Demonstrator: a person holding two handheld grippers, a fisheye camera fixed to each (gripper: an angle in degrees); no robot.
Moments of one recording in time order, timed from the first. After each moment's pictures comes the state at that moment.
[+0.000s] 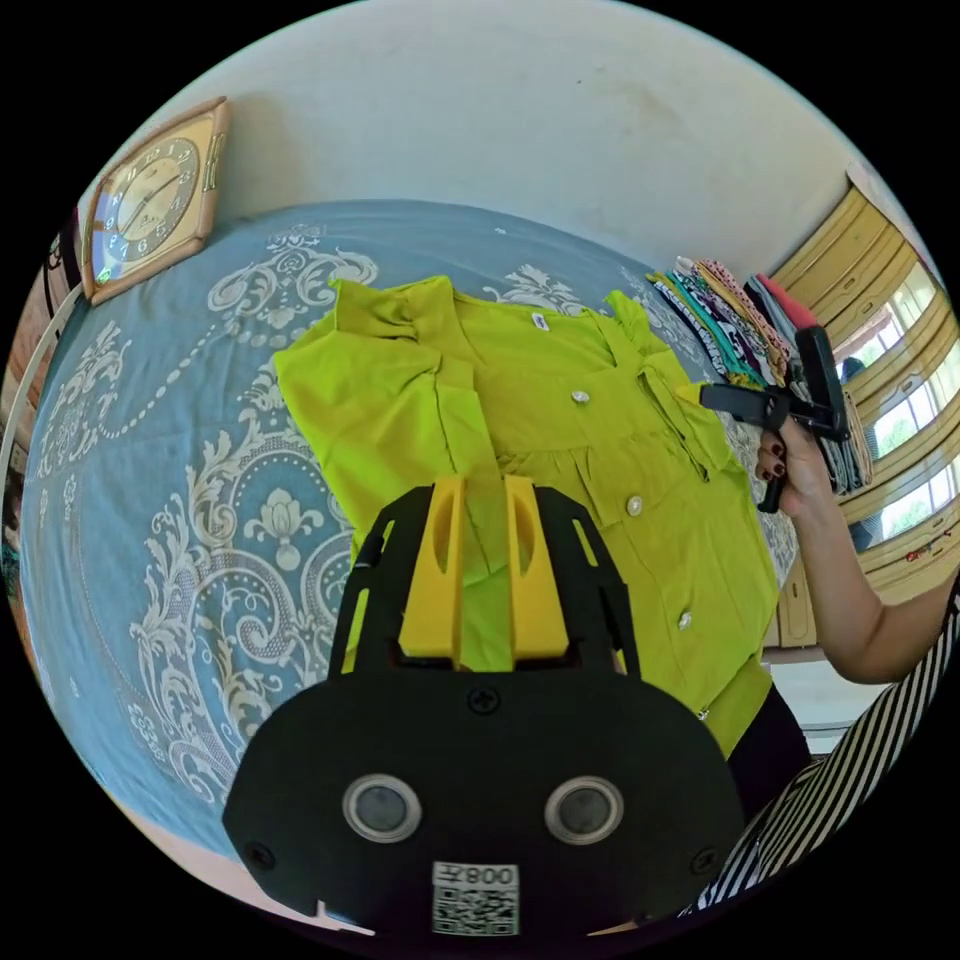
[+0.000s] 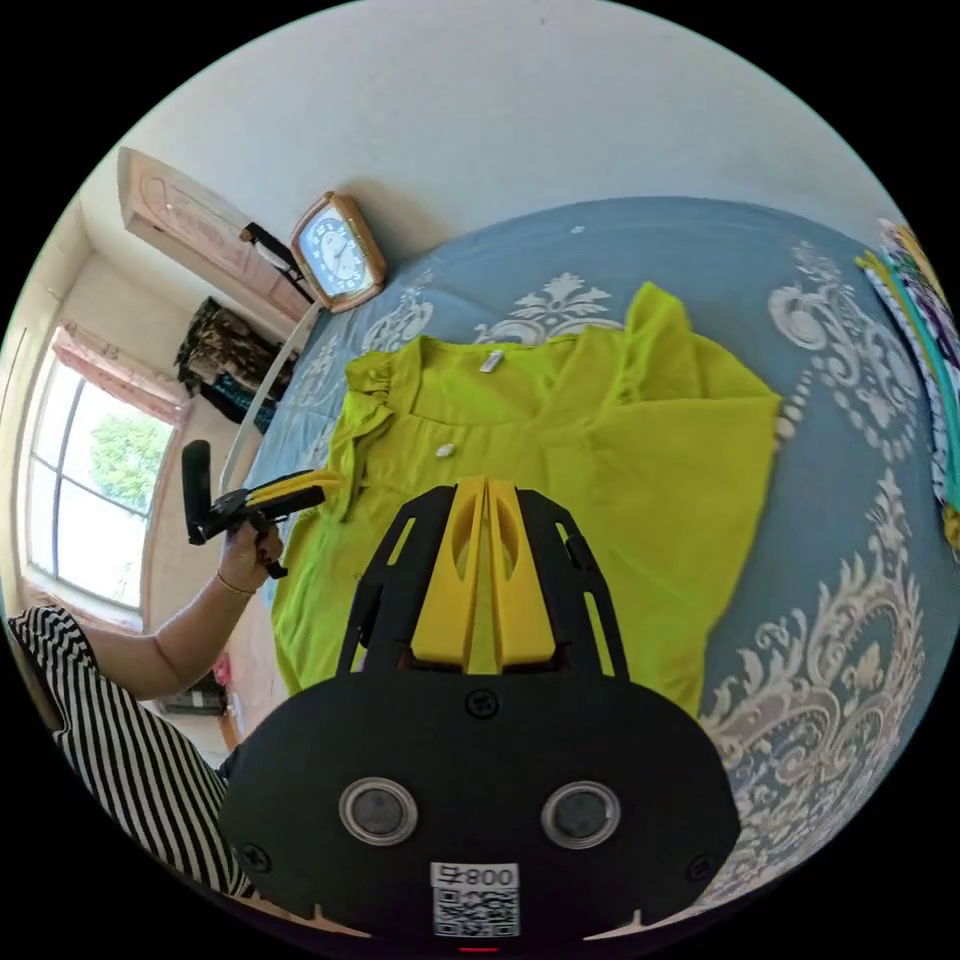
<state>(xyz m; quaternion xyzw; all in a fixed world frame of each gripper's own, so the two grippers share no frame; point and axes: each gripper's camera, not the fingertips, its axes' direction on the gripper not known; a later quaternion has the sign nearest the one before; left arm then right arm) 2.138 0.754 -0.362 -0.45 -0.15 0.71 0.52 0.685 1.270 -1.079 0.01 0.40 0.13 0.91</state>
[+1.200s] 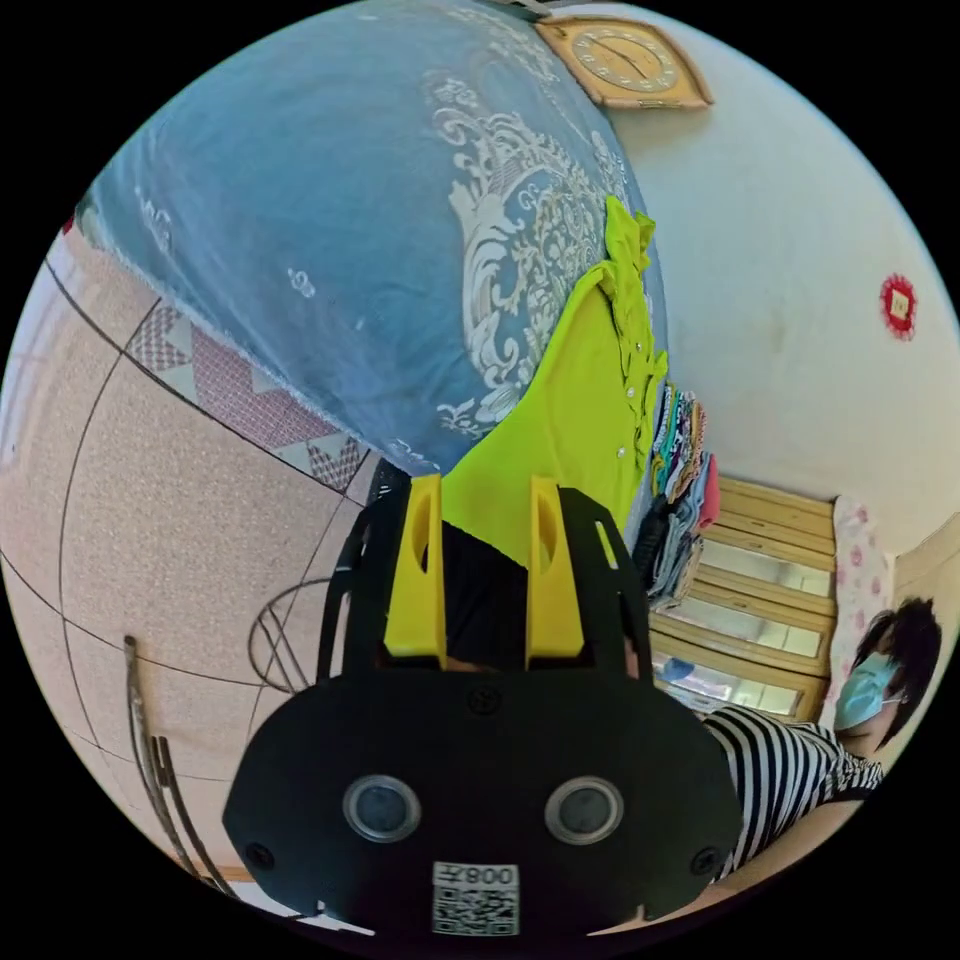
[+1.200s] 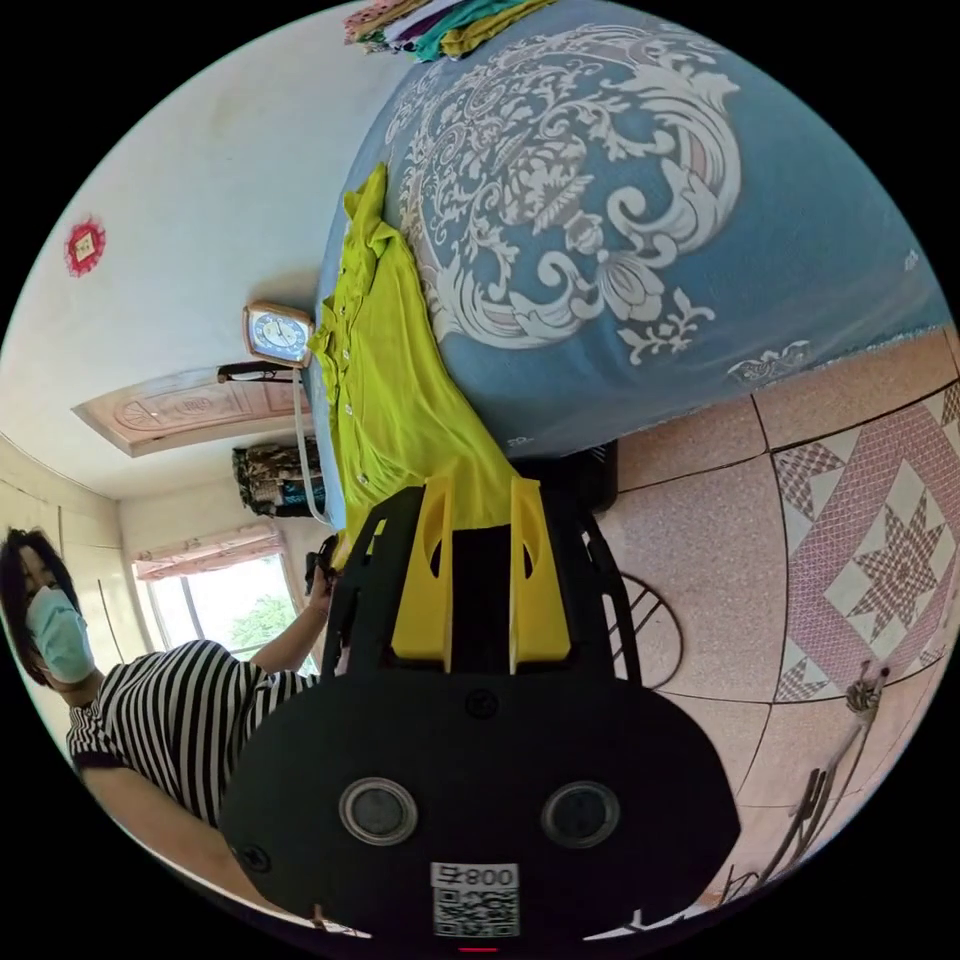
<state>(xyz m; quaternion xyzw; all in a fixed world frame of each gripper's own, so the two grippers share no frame) 2.058 0.418 -0.611 -0.53 -0.22 0.30 0.76 0.477 1.669 -1.247 0.13 0.23 0.42 0.87</state>
